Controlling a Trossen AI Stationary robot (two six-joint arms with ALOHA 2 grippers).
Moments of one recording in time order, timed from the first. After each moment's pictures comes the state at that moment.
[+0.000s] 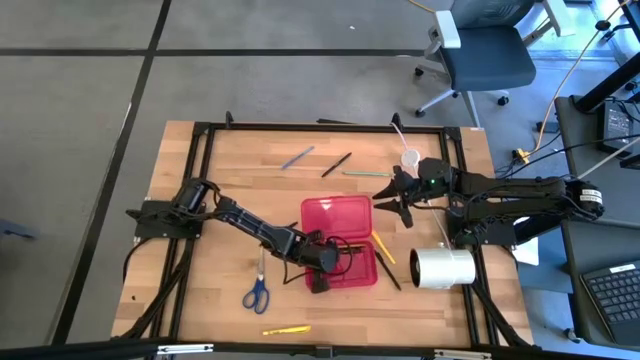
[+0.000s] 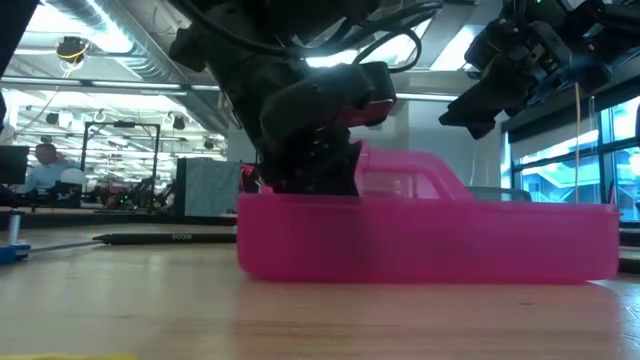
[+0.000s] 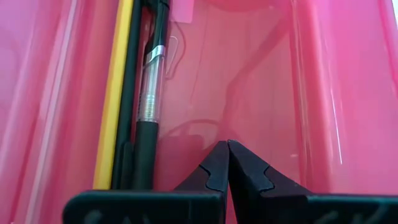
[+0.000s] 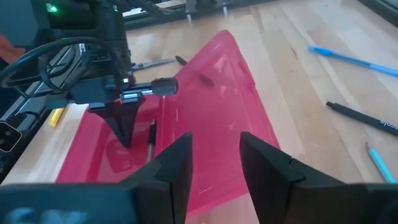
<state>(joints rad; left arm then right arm) -0.30 2.07 1.26 -0.17 -0.14 -0.44 -0.24 0.91 0.40 0.09 -0.33 0.07</state>
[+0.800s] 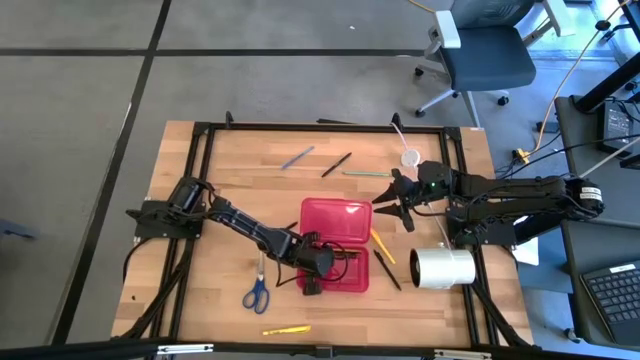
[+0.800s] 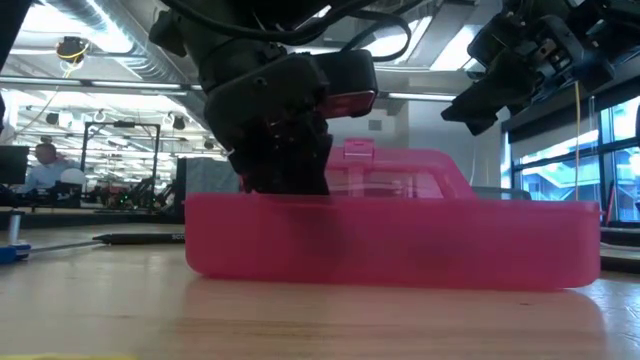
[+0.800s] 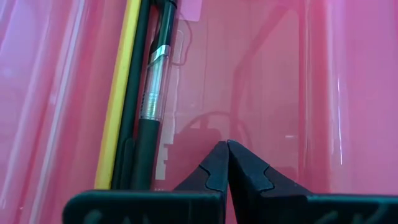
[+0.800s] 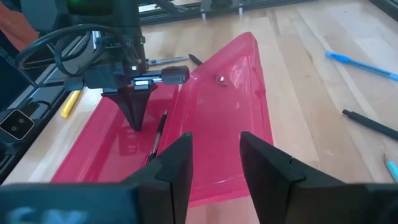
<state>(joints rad) -0.33 2.03 1.25 -0.23 -0.15 -0.38 -0.20 0.91 0.40 0.09 -0.33 0.04</state>
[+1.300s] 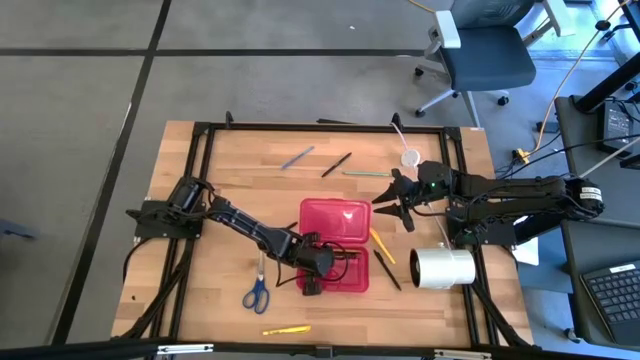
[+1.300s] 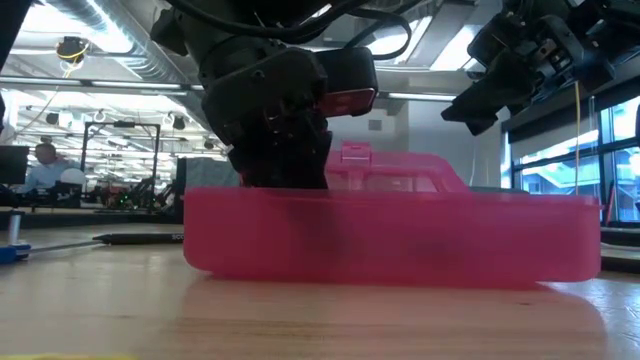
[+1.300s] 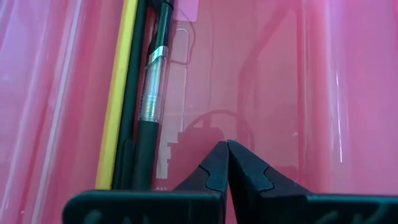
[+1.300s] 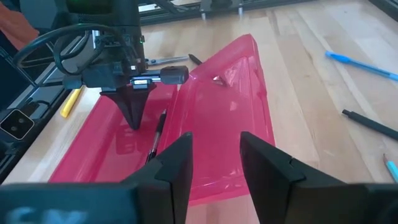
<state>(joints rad) -0.33 2.02 1.26 -0.24 -0.13 -0.38 -0.20 0.91 0.40 0.09 -0.33 0.04</state>
